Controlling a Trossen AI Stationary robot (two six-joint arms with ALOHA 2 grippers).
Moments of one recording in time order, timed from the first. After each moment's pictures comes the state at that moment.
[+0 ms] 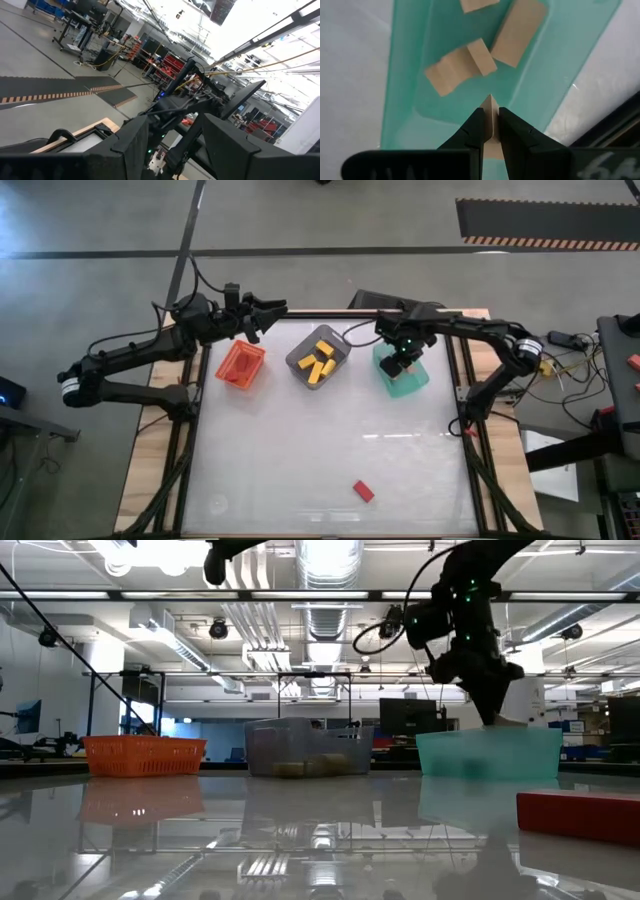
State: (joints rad) left arm 0.40 0.99 0.93 0.25 0.10 -0.60; right arm -0.54 1.61 1.17 -1.19 0.00 0.34
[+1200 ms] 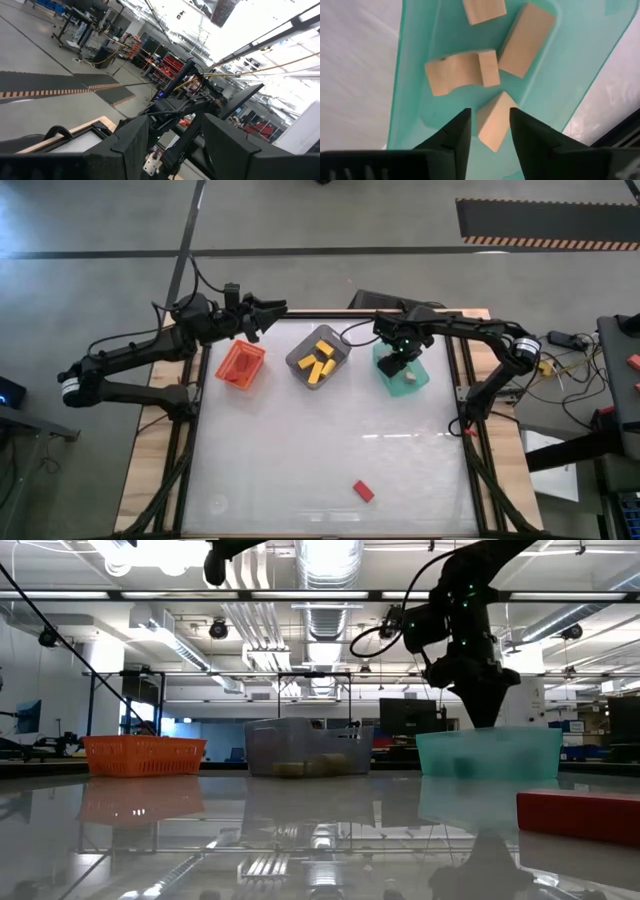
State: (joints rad) left arm 0.40 0.99 0.93 0.25 0.10 -0.63; right arm -0.54 1.62 1.16 -1.14 -0.01 0.35
